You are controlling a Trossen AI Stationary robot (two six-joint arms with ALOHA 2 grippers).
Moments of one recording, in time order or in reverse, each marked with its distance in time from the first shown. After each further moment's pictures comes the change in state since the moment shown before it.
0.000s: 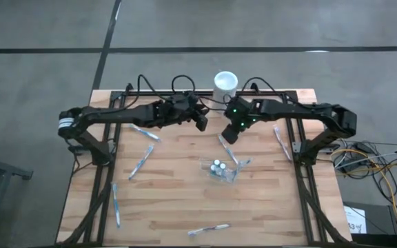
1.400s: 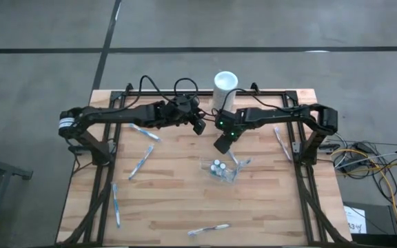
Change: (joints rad) left arm 0.000 0.008 0.000 -0.134 0.001 0.044; right arm 0.089 0.207 0.061 -0.013 0.007 0.089
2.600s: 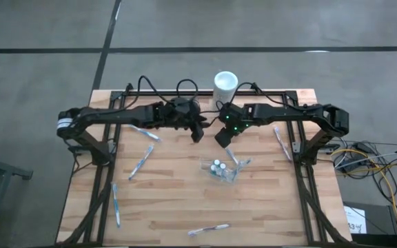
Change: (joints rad) left arm -0.017 -0.018 0.000 0.018 0.237 0.063; right arm -0.017 -0.123 -0.002 0.031 0.068 0.024
